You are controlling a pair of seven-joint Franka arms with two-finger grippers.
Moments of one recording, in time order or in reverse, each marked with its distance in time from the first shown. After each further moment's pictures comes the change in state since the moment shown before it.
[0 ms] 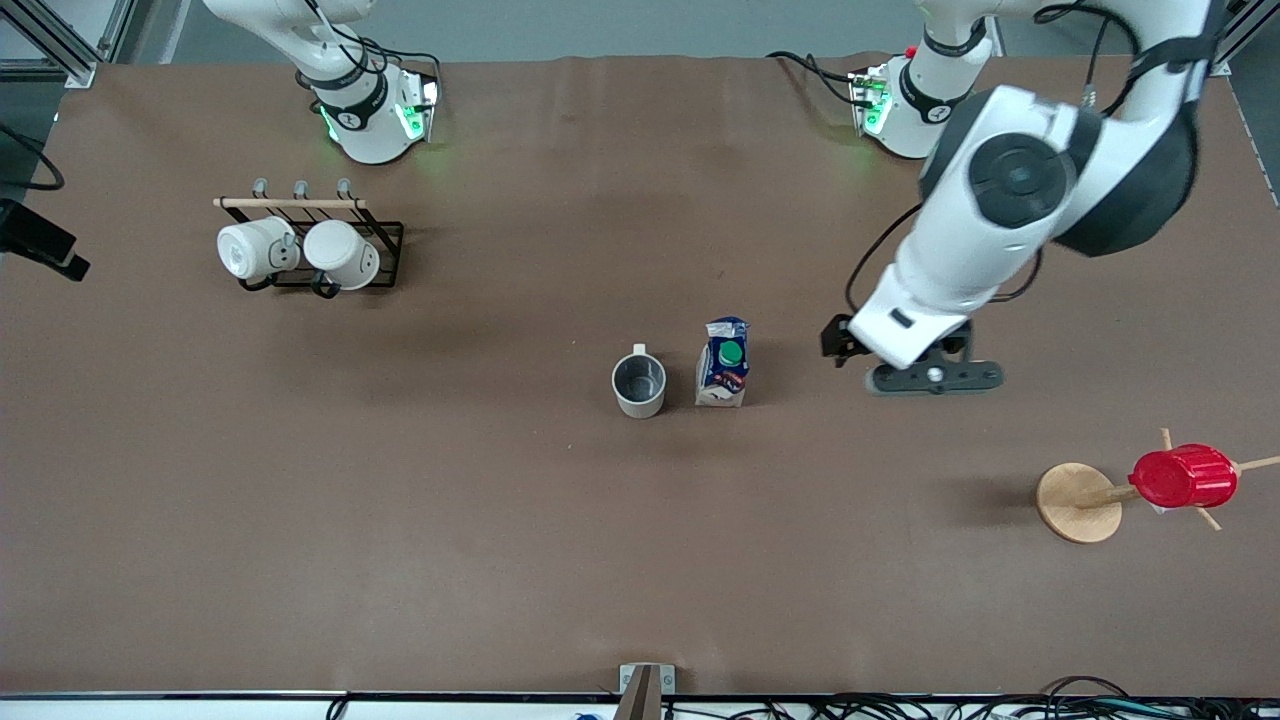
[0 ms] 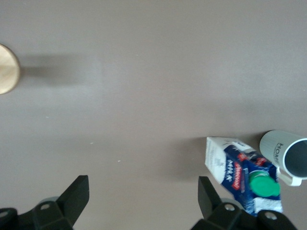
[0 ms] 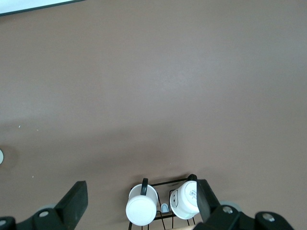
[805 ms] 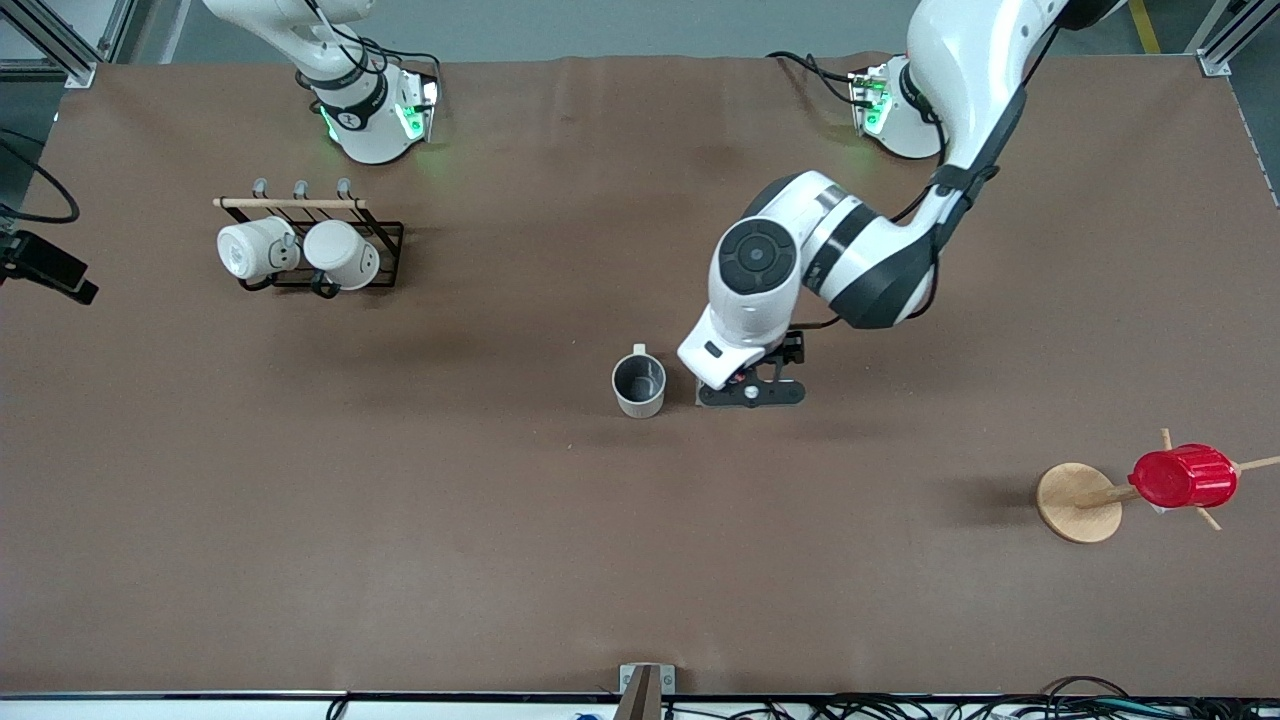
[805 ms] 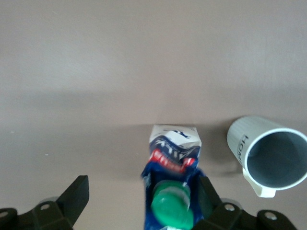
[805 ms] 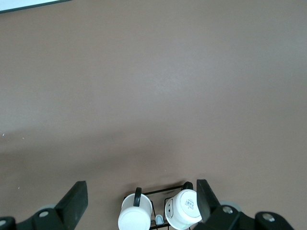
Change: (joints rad) left arm -0.273 0.316 0.006 0.160 0.146 0.024 -0.312; right arm 0.000 0.005 -0.009 -0.080 -0.026 0.085 0.008
